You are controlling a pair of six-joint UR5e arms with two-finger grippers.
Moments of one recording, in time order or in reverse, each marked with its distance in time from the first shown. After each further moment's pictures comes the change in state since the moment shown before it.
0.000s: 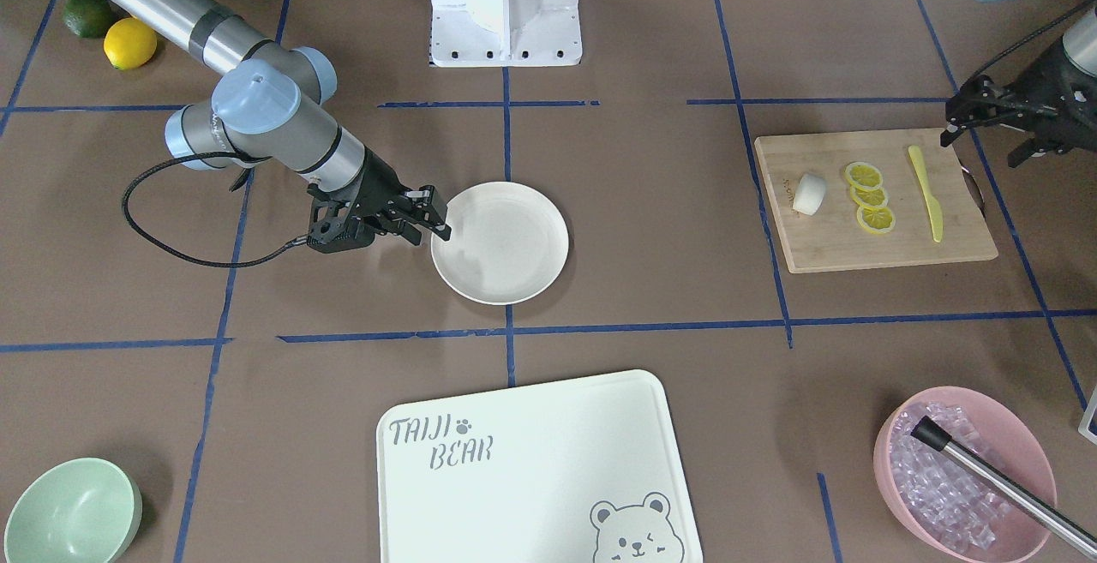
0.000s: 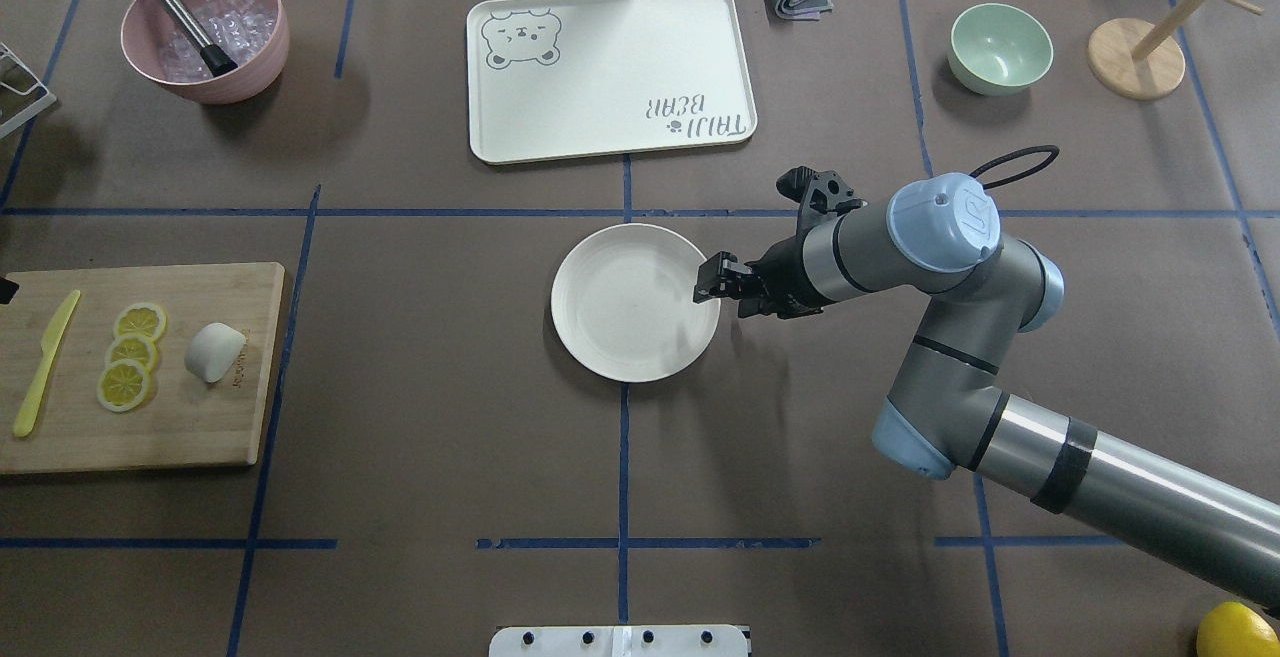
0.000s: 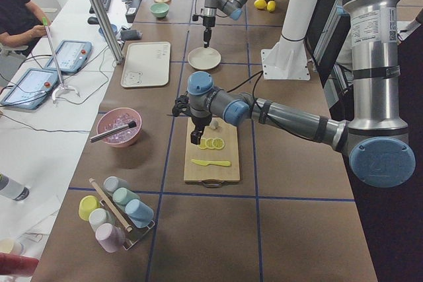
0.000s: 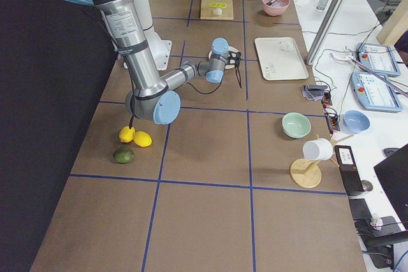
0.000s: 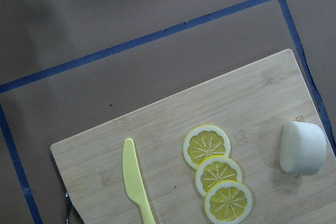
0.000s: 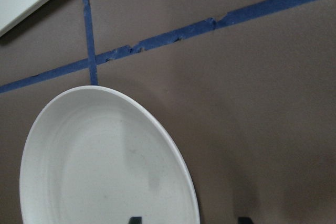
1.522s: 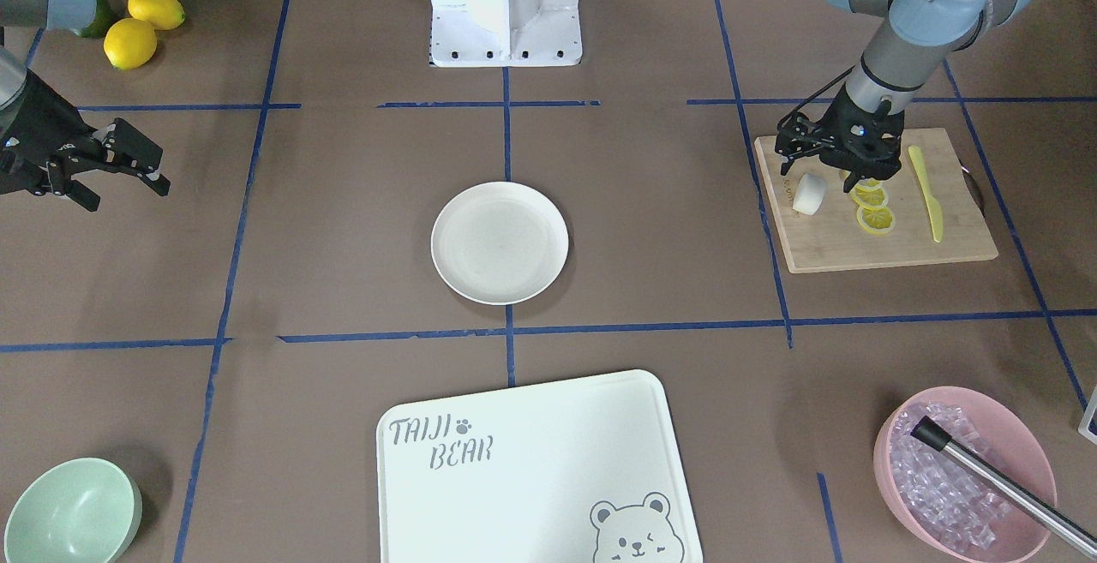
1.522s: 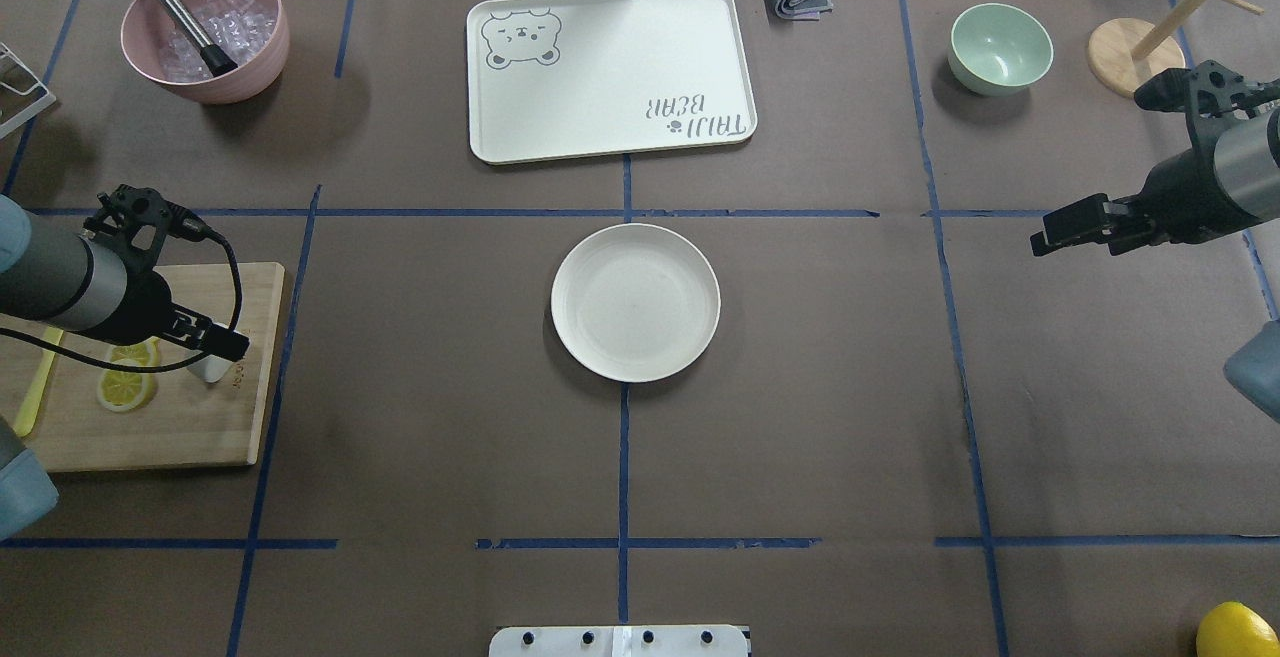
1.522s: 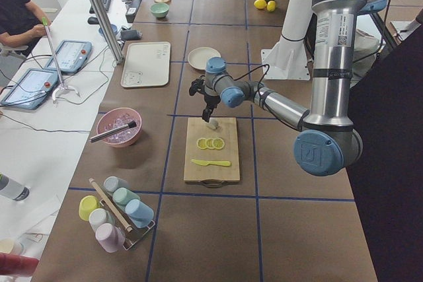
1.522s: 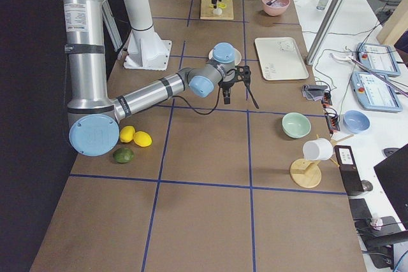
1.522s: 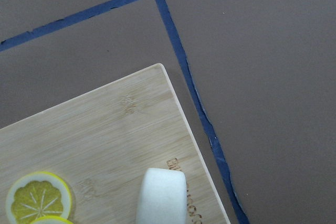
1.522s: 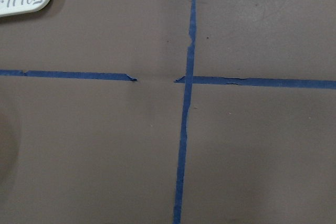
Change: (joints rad) left arm 0.428 -0.128 0.043 -0.172 0.316 -0.398; right arm 0.407 -0.452 0.454 -0.504 0.231 -0.704
